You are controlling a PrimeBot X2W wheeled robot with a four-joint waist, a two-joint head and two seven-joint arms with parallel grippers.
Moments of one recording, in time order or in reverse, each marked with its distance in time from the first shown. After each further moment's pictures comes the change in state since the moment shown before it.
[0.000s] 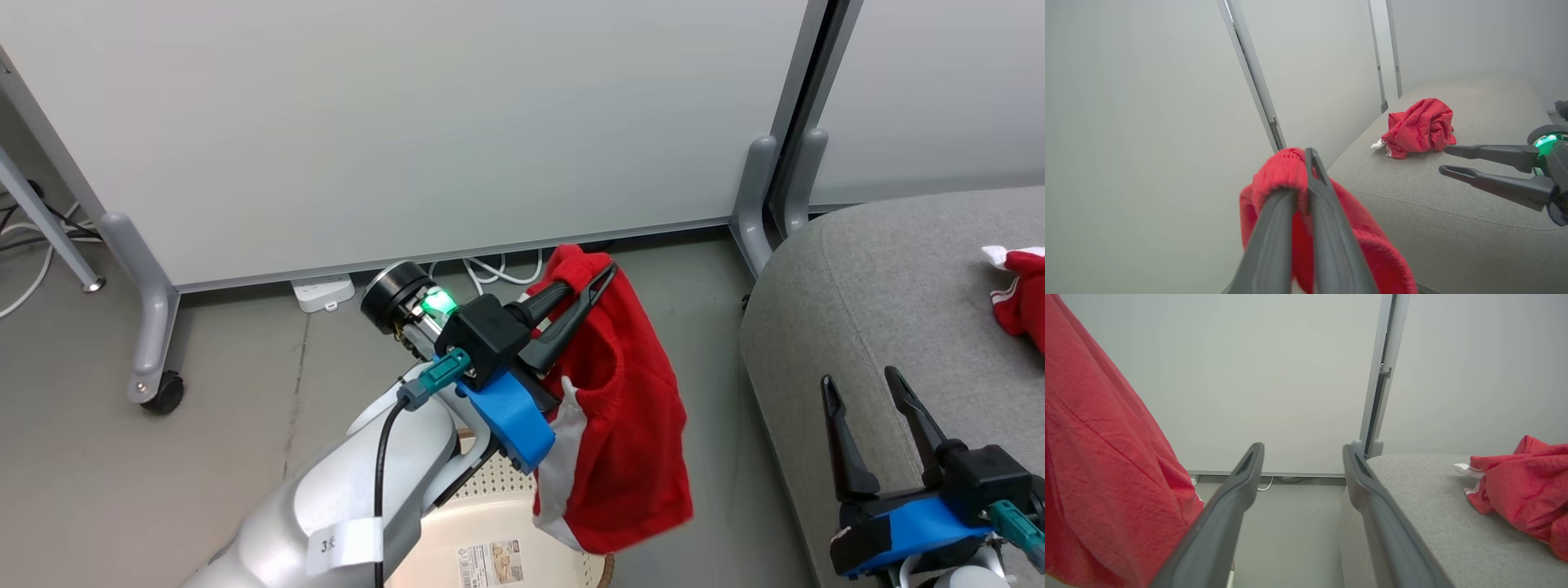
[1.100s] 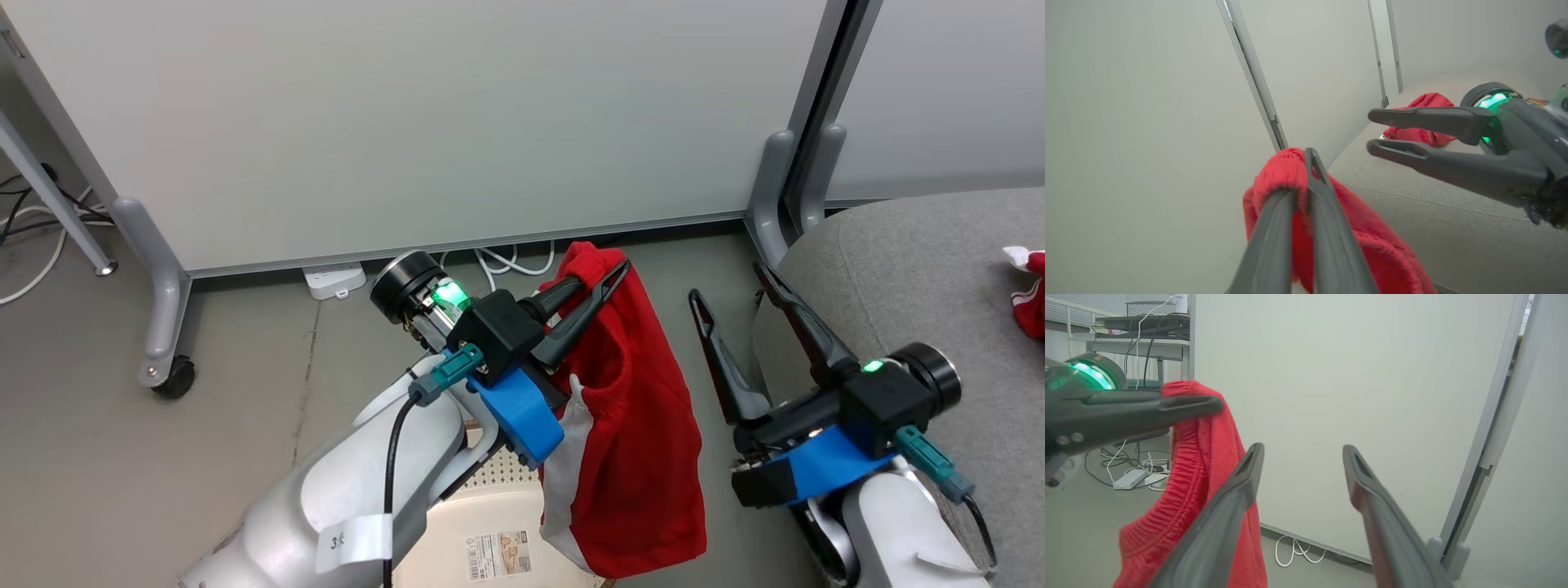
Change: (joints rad) left arm -0.033 0.000 -0.033 0.001 0.002 0.000 0.000; right arm -0.181 -0.031 0.267 -0.094 0.015 0.000 0.000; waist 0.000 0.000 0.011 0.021
